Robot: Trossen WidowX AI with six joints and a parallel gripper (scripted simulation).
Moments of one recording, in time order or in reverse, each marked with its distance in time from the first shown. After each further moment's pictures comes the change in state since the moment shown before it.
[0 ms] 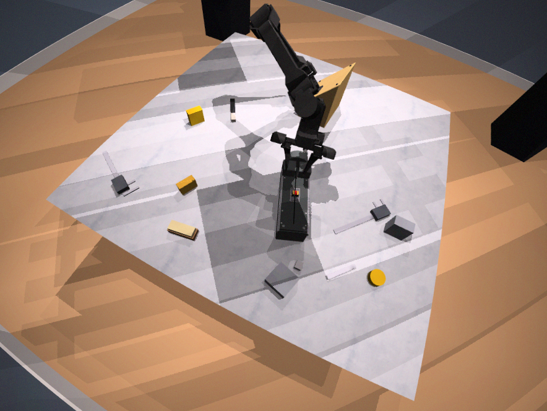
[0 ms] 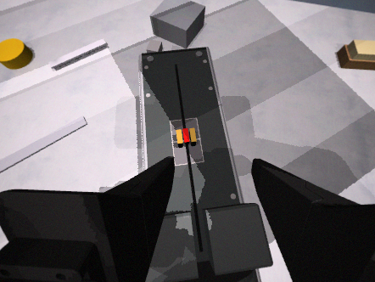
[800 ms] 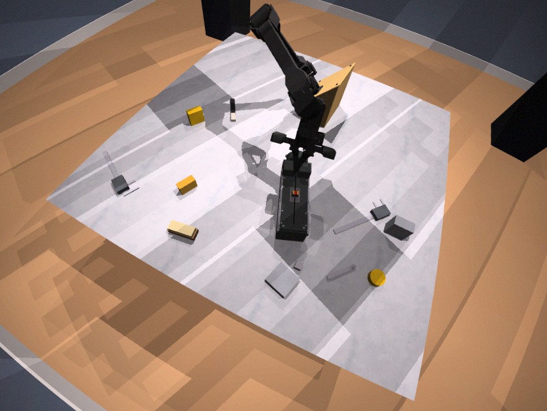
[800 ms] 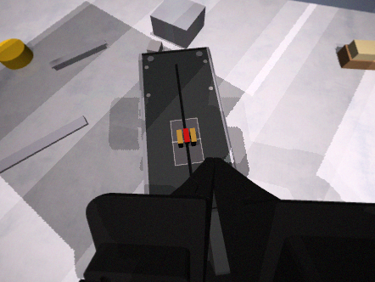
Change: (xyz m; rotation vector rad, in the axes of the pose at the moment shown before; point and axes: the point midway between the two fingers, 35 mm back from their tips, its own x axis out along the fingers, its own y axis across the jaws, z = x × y) arm 0.000 0.000 0.000 0.000 0.000 0.001
